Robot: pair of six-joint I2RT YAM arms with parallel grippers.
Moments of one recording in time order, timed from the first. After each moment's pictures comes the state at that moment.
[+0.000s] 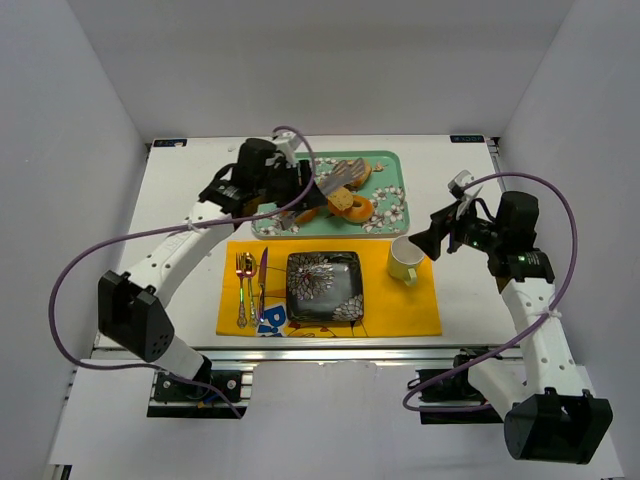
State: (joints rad) left arm -0.47 1.50 1.35 -0.41 0.36 -0.49; right arm 0.00 0.95 0.85 -0.37 -0.84 -0.30
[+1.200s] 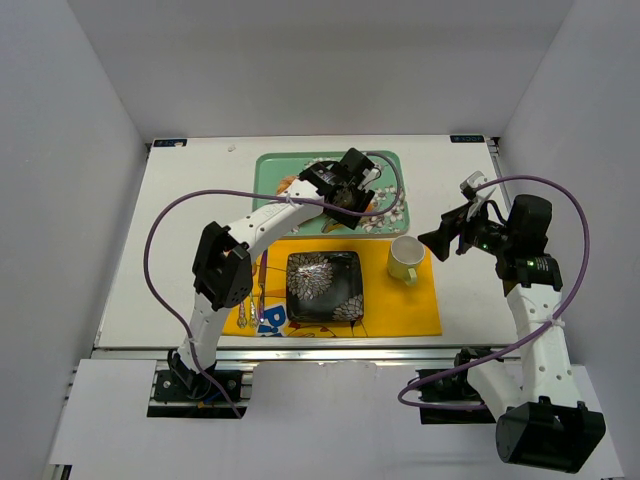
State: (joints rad) left arm -0.79 2.13 2.02 -0.89 -0.13 -0.12; right arm -0.09 0.90 0.86 -0.43 -0.86 -0.32
